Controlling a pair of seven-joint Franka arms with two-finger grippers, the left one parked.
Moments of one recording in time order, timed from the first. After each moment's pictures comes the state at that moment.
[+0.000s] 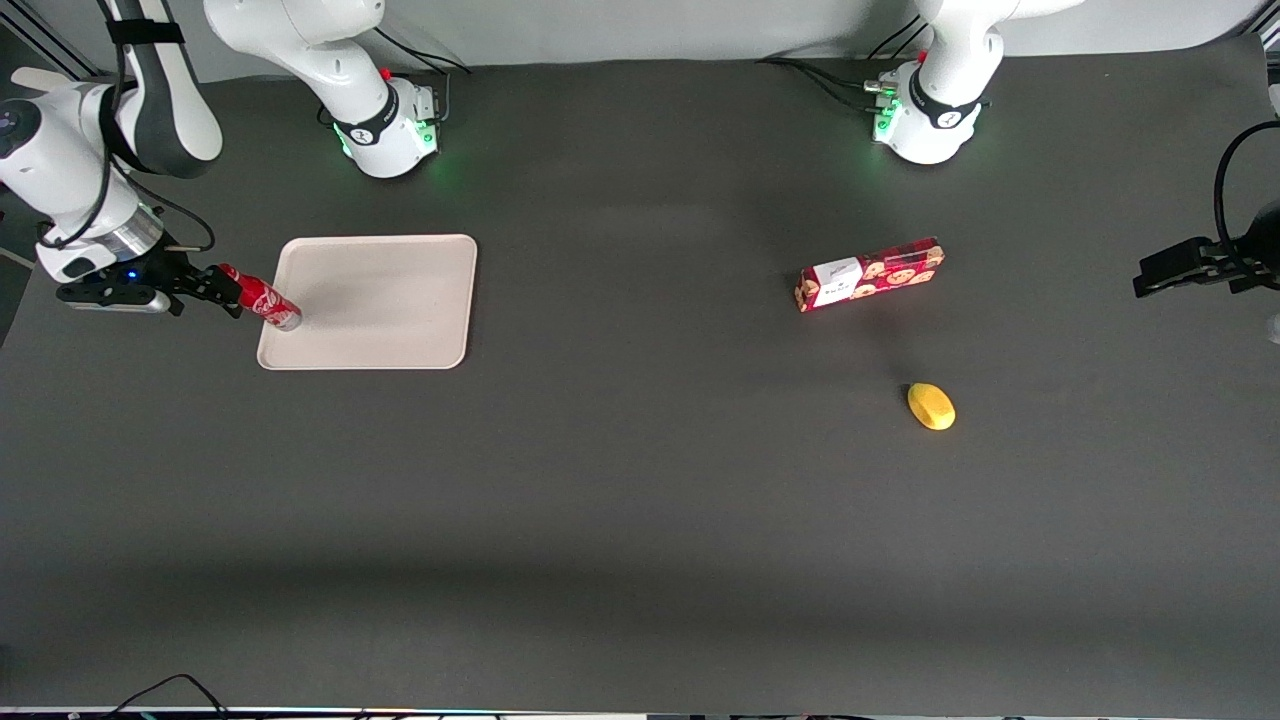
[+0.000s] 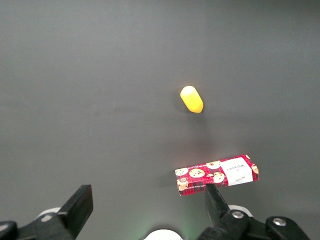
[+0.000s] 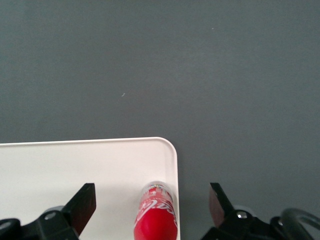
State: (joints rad) arm 0.19 -0.28 -0.55 -2.60 -0.26 2.51 -0.08
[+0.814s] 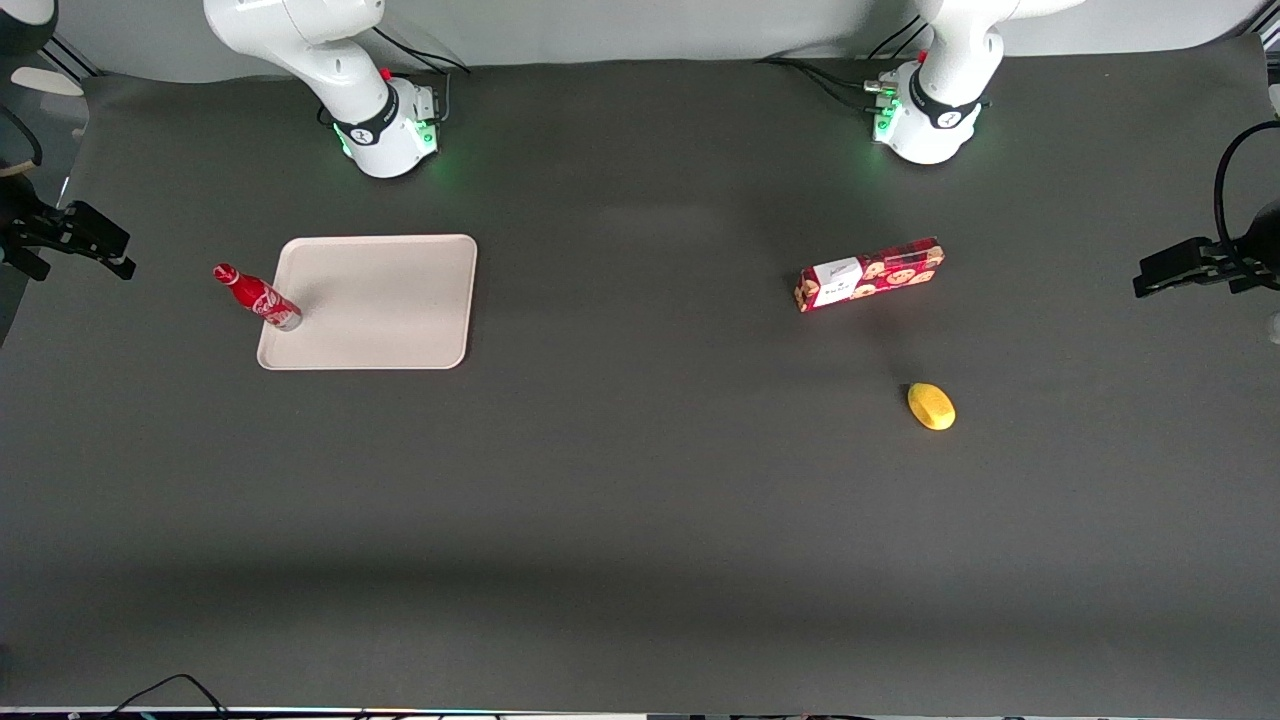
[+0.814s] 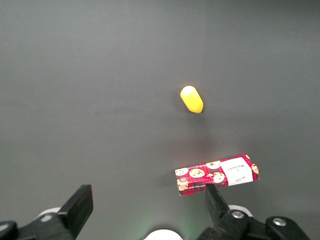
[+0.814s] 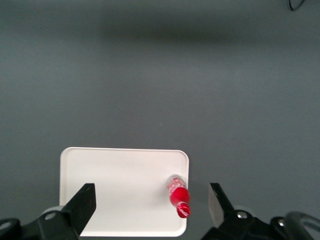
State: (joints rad) arm 0.23 -0.27 -0.32 -1.93 -0.13 1.80 -0.07
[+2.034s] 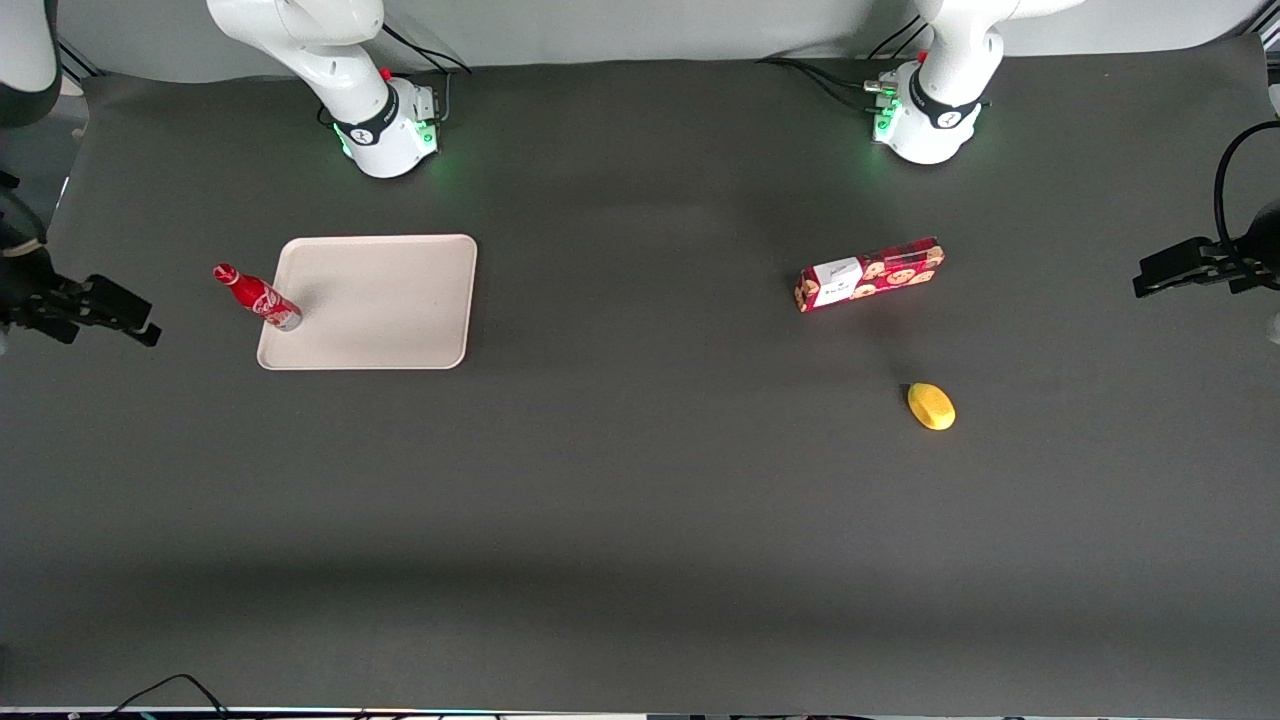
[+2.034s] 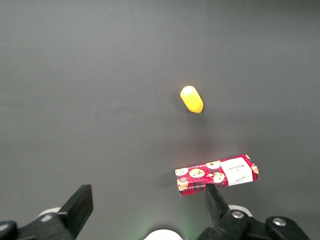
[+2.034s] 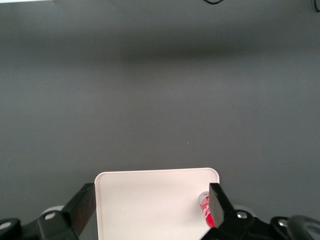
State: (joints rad) arm -0.06 -0.01 0.00 -1.66 0.00 1.75 0.02
